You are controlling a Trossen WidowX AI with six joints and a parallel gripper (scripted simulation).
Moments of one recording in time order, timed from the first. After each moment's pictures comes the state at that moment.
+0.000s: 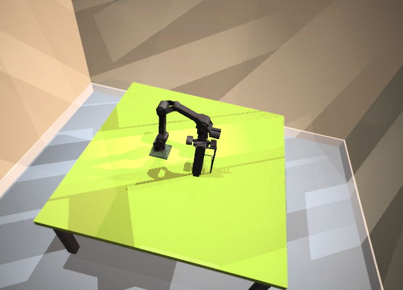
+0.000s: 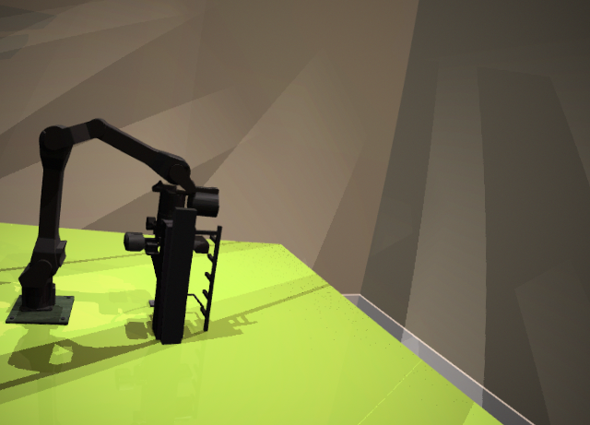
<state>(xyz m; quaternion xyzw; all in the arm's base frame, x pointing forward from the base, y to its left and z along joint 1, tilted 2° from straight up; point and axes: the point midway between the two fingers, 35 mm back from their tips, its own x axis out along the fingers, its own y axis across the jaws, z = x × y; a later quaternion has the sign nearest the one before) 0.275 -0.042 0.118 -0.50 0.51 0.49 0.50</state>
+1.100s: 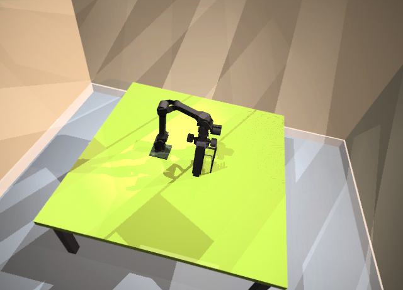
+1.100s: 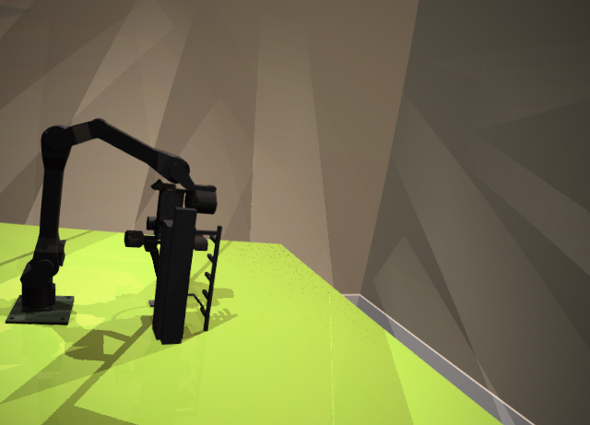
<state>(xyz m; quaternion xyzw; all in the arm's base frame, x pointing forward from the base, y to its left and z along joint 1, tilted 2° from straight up) 0.276 -0.029 0.118 -0.51 0.54 0.46 0.49</state>
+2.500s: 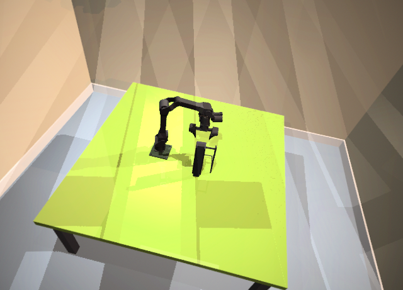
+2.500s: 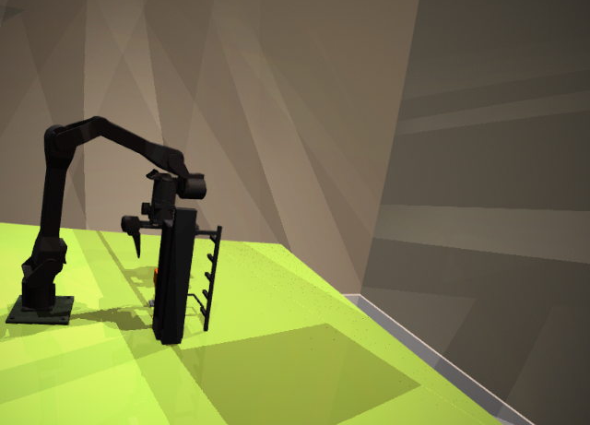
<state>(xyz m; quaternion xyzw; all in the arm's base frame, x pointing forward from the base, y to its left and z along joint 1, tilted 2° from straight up) 0.277 0.060 0.129 -0.50 0.50 0.50 0.50</state>
